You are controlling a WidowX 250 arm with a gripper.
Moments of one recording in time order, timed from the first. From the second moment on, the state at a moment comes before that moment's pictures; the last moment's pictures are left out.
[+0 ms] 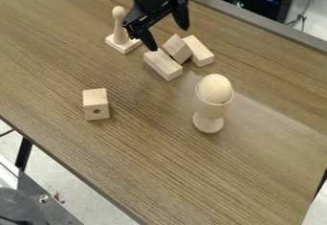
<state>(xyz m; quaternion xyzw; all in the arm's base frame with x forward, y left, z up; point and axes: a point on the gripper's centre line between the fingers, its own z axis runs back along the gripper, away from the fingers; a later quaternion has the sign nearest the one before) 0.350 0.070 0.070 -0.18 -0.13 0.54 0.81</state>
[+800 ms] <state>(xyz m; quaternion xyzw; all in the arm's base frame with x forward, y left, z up) 0.362 0.064 0.055 -0.17 -0.14 0.54 0.81</state>
